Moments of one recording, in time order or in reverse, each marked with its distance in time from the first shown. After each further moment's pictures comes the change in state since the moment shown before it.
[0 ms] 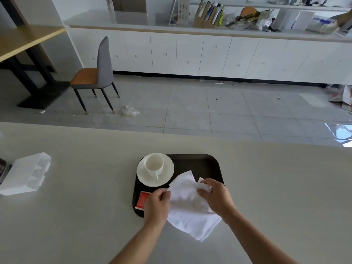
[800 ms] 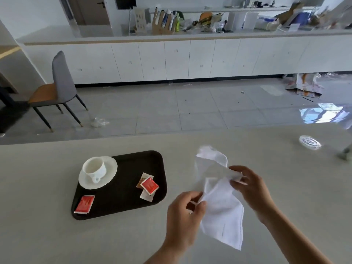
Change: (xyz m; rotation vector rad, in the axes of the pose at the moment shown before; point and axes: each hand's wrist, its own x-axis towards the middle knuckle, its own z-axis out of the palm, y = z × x) left_hand -0.180 0.140 0.174 -0.125 -0.313 0.314; right_hand -0.089 0.138 -0.247 0.352 0.263 0.027
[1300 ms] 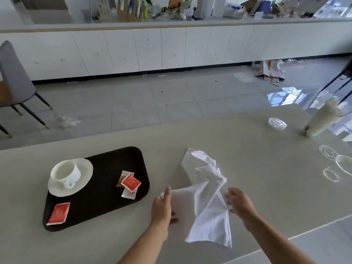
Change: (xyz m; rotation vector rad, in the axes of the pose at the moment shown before) left_hand 0.035 -0.087 0.026 -0.174 0.049 -0.689; right_hand -0.015 0.127 -0.004 -0.128 0.113 0.487
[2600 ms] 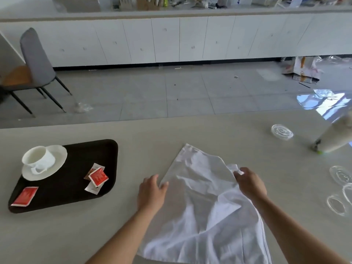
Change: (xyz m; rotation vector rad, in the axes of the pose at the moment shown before) left_hand 0.044 0.011 0.118 0.782 0.283 0.383; right_hand 0.156 -0.014 -0.132 -0.465 0.095 -0.231
